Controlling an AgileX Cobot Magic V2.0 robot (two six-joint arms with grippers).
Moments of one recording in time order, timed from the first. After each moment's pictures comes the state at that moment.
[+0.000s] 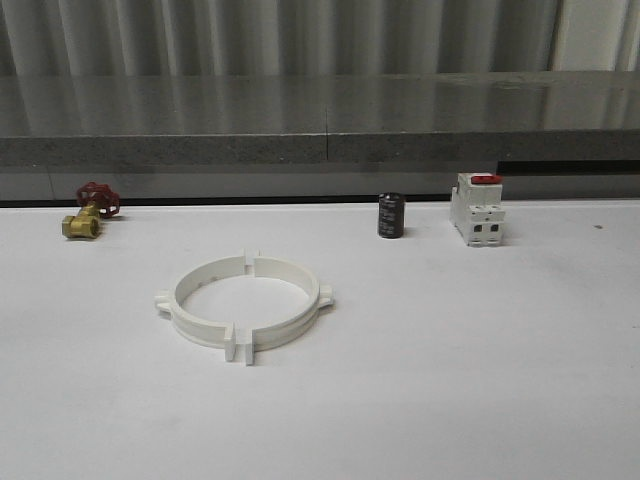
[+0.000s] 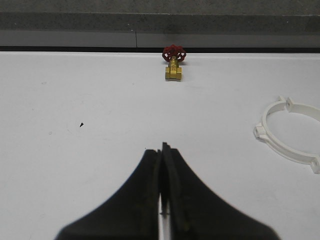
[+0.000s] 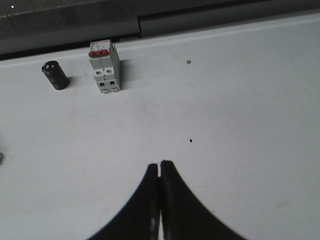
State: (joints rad) left arm 0.01 0.27 -0.45 -0.03 0.68 0.03; right arm 0.09 0.59 -0.45 -0.17 0.41 0.37
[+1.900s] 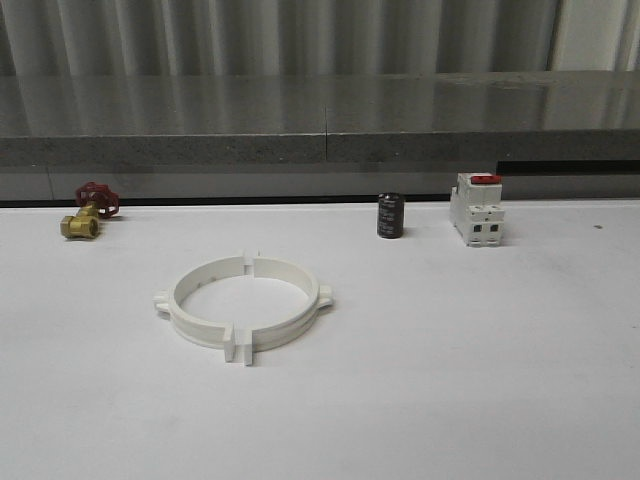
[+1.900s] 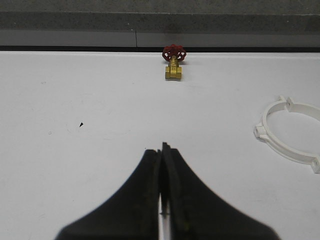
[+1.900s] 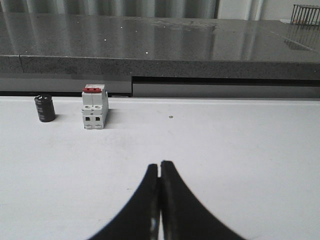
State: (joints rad) left arm 0.01 0.27 -0.45 -0.03 0.68 0.03; right arm -0.03 -0.01 0.03 -0.03 0.13 0.03
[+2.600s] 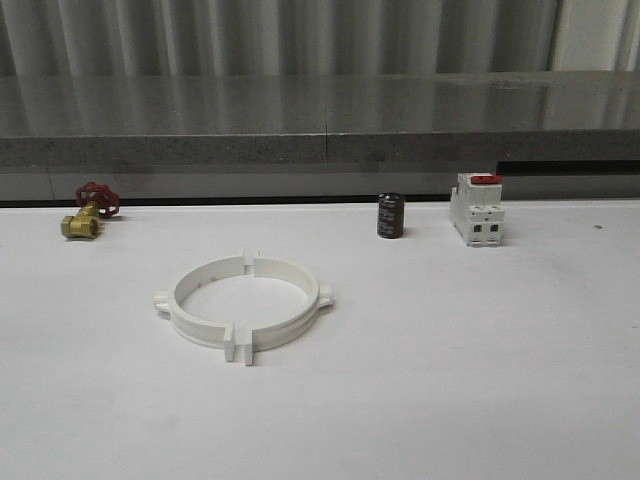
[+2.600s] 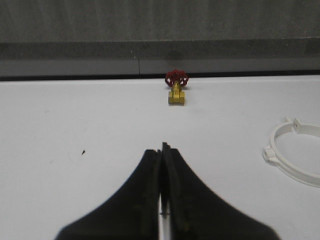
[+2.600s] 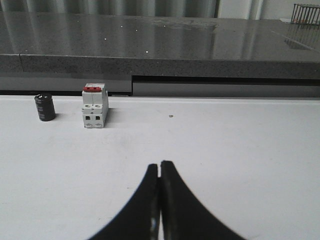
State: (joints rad) left arm -0.03 0.19 -0.29 0.01 0.45 0.03; right arm -0.03 -0.01 0.03 -0.03 0.14 0.02
